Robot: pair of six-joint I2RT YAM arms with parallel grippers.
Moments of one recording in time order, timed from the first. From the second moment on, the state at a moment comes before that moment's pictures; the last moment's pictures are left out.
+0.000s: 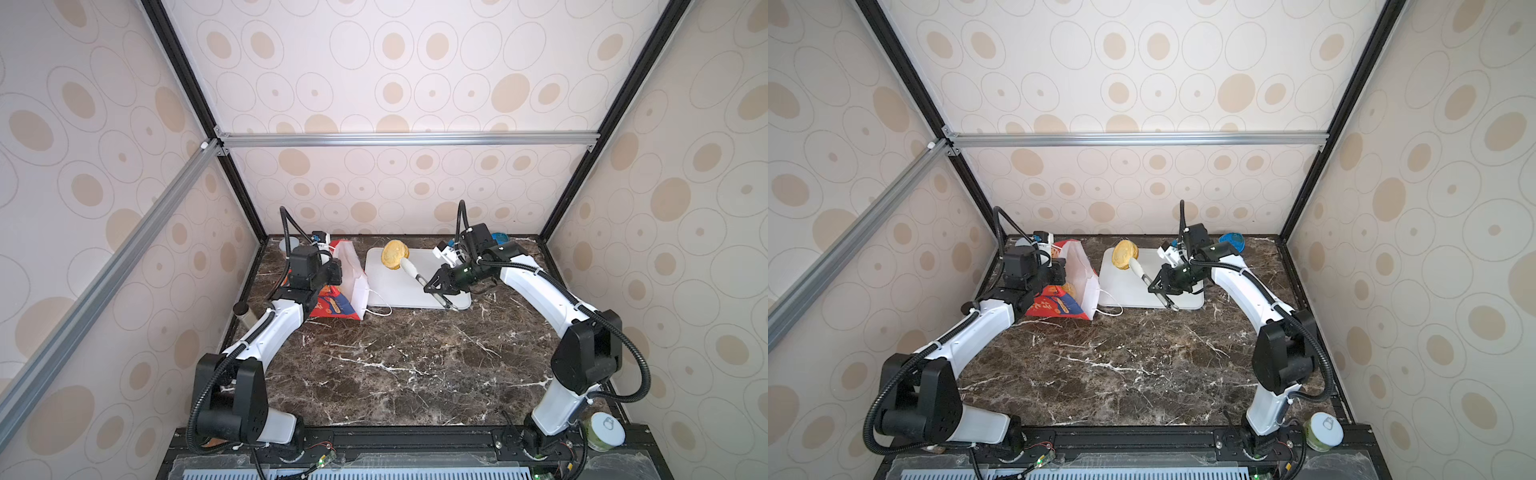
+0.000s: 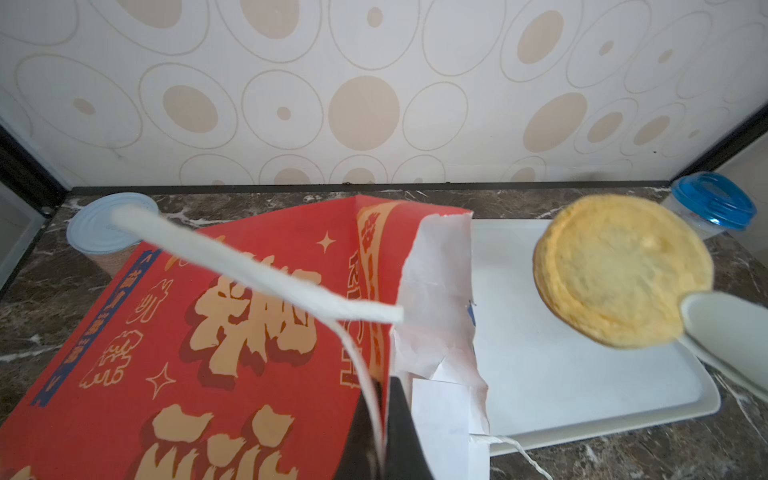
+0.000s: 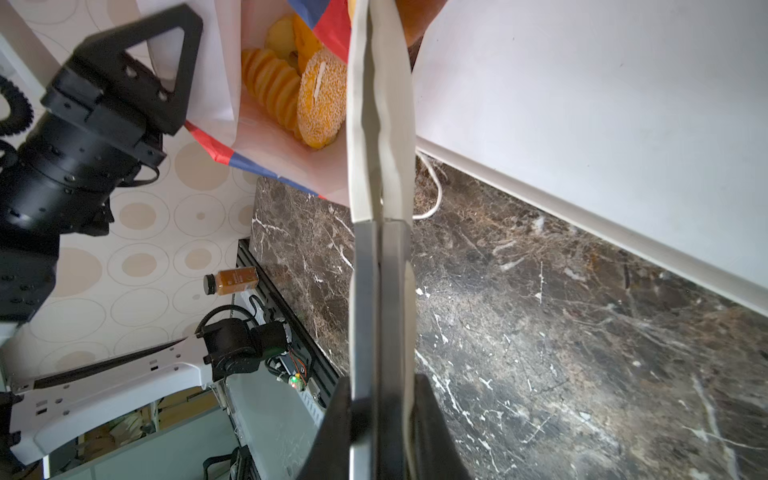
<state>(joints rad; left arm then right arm) -0.15 1.40 0.97 0.01 0.12 -0.11 0.37 1.77 1.60 -0.91 -0.72 0.29</state>
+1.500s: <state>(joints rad) -0.18 1.06 0.78 -0.13 0.28 0.04 0.33 1.92 1.46 -0.61 -0.89 0.49</state>
